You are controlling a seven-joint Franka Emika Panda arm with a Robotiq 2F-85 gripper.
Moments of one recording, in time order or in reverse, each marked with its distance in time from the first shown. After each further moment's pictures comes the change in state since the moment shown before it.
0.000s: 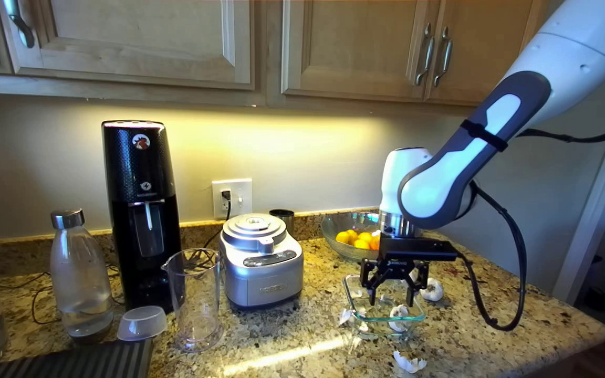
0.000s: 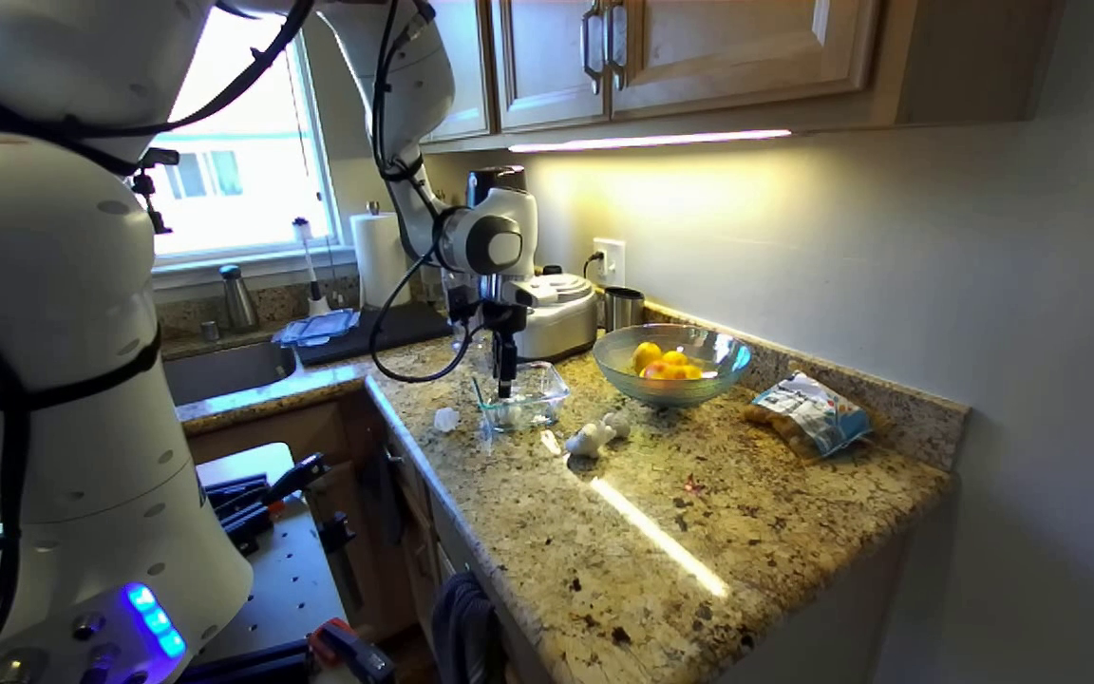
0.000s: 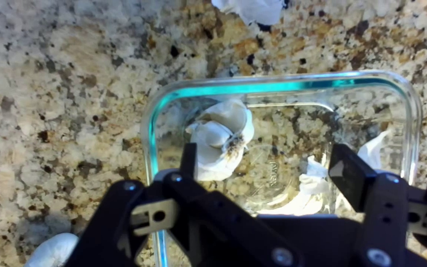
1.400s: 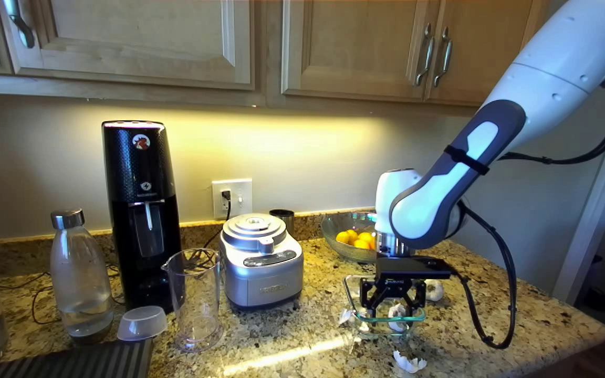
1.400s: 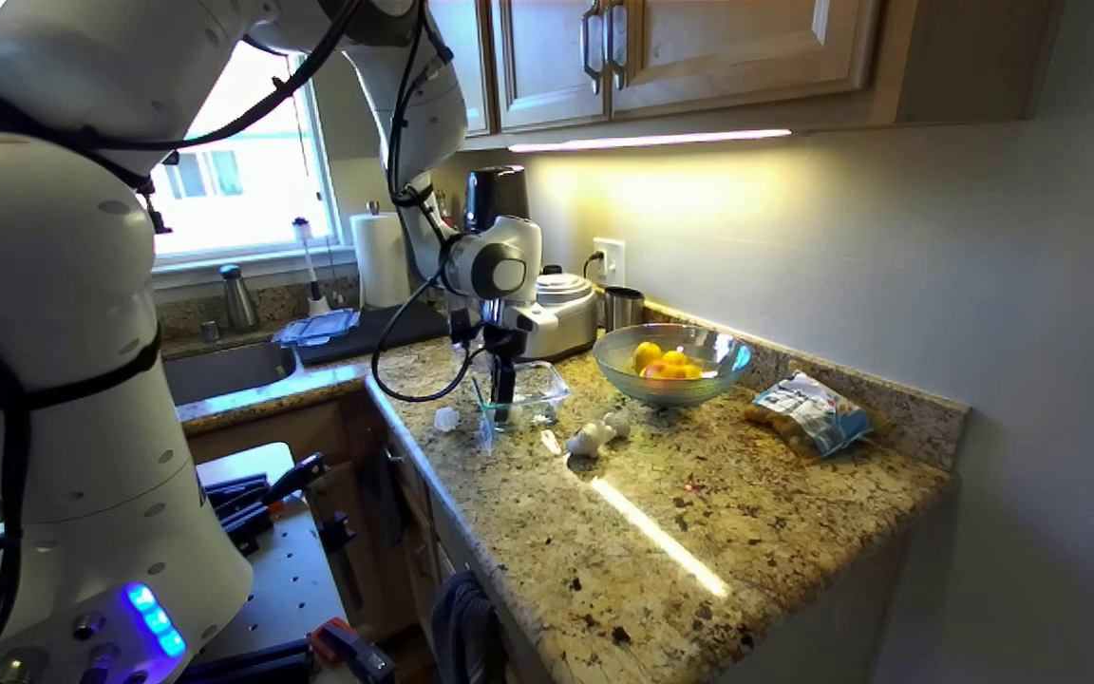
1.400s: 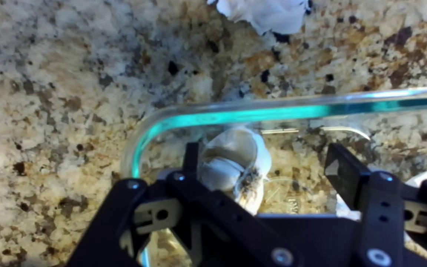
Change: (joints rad) arm 0.003 0.113 0.001 0.066 0.011 -0.015 0.003
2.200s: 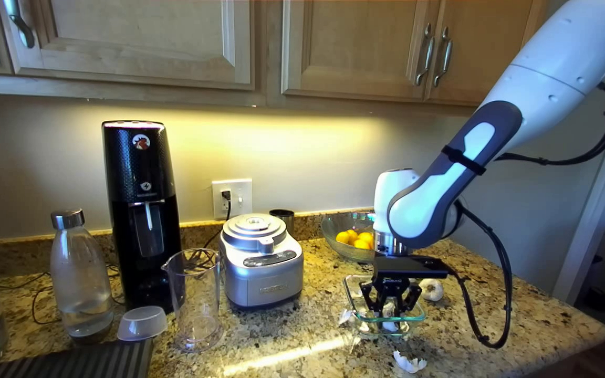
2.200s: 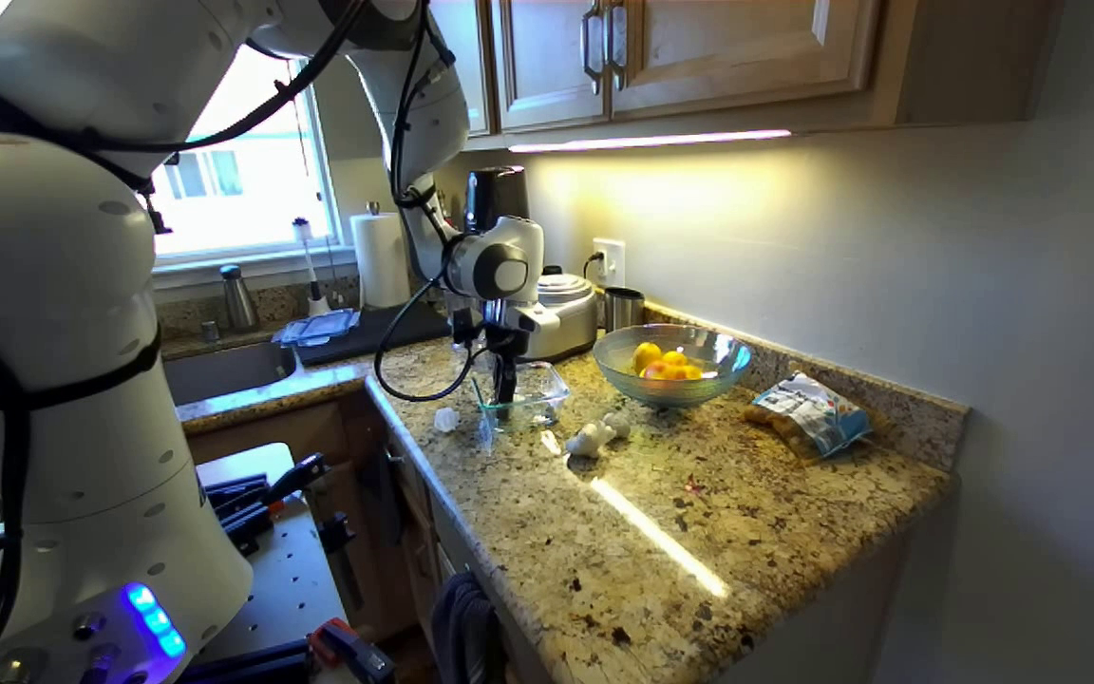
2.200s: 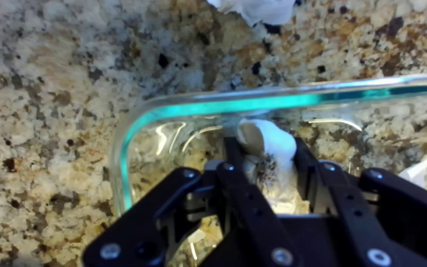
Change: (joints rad) arm -0.001 0.010 0.000 0.017 0.007 0.001 0.000
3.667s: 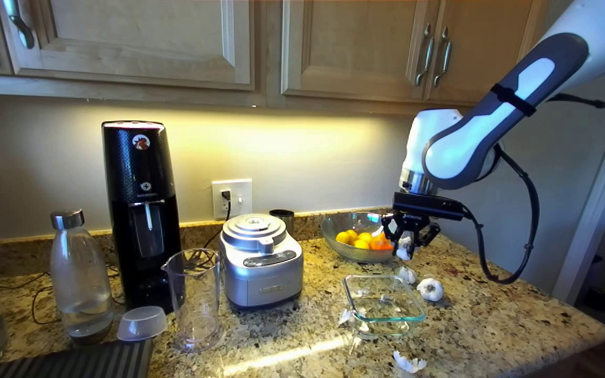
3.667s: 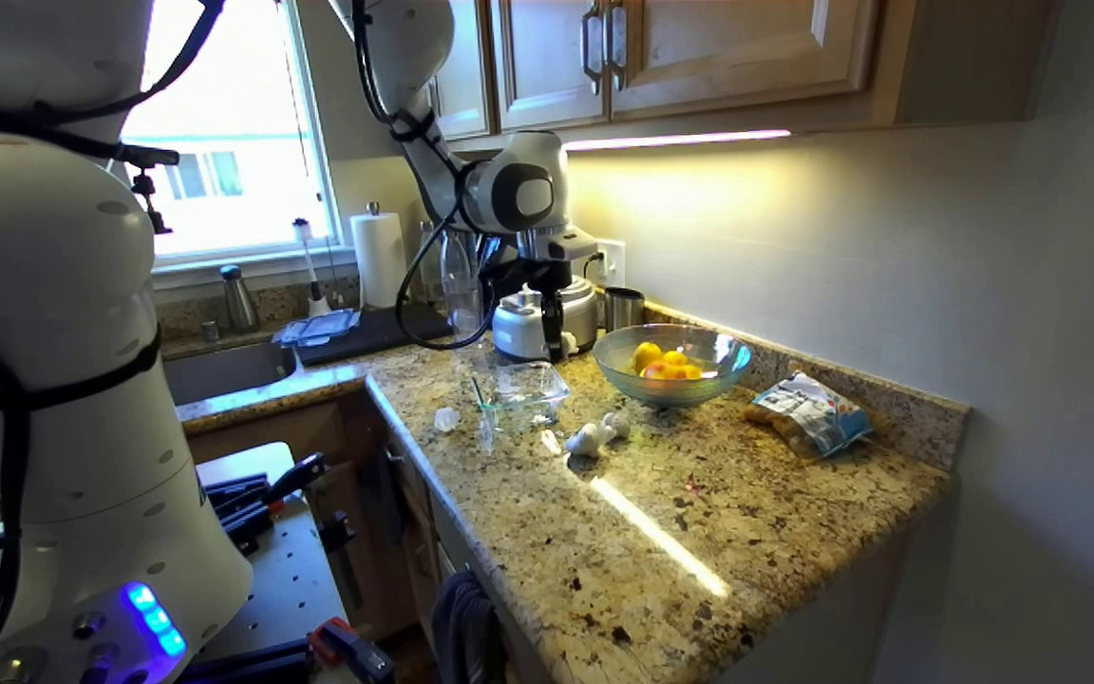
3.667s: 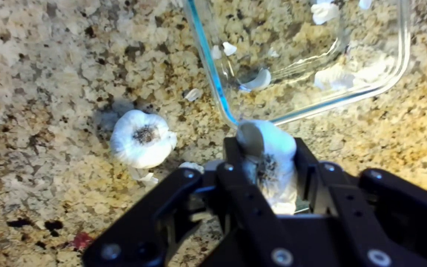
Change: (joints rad) arm -0.004 -0.297 -0.147 -0.149 -0.093 0.068 0.193
